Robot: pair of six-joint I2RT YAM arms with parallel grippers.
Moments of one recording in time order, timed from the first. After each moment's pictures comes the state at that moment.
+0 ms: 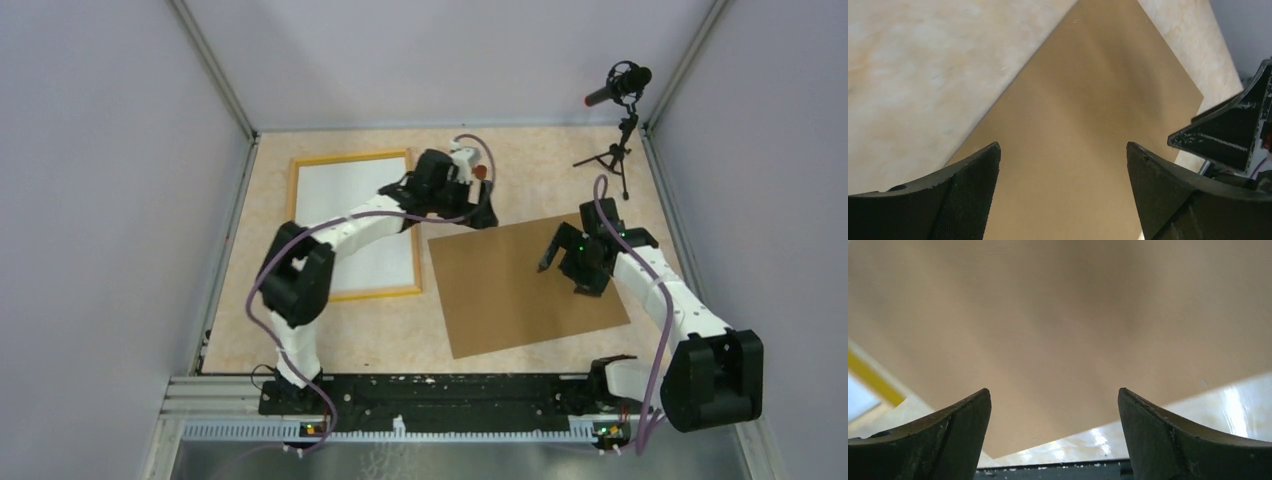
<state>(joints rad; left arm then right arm) -0.61 1.82 1.38 -0.14 0.38 -0.39 0.16 1.20 0.85 -0.76 -0.08 0.62</state>
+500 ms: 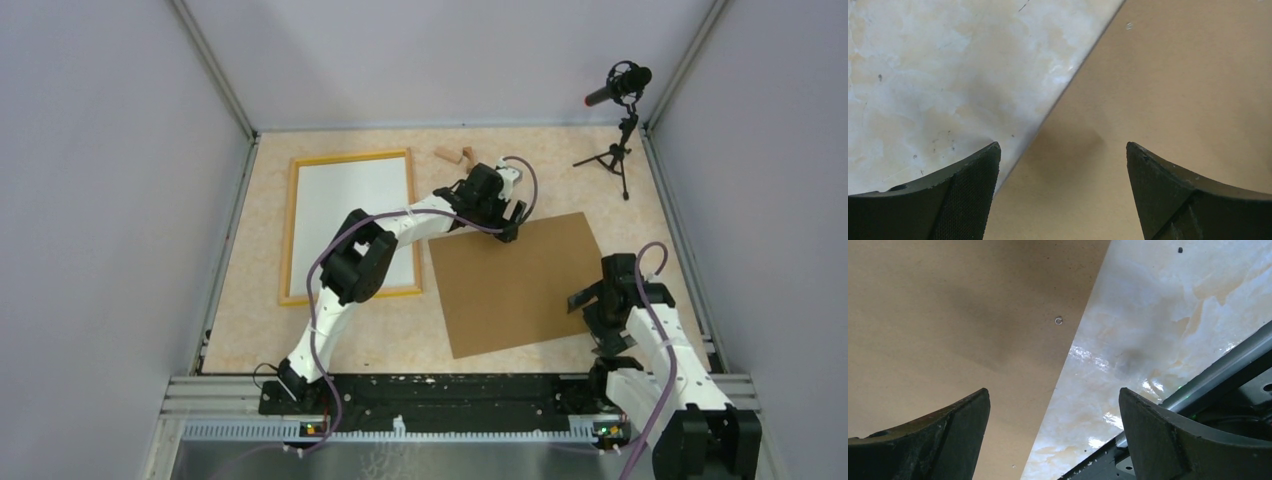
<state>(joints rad) -0.77 2.30 1.81 -0.24 0.20 -0.19 0.01 0.85 0.50 -0.98 0.11 1.10</state>
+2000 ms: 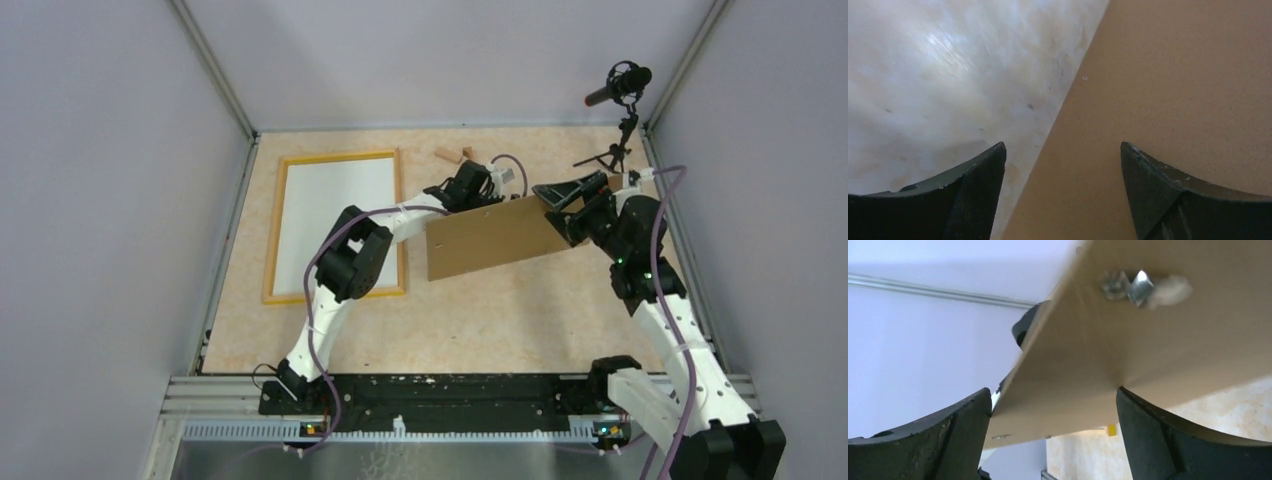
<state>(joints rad) -0.72 2.30 1.76 -0.17 0.57 -0.53 0.14 0.83 0.72 -0.13 -0.31 1.13</state>
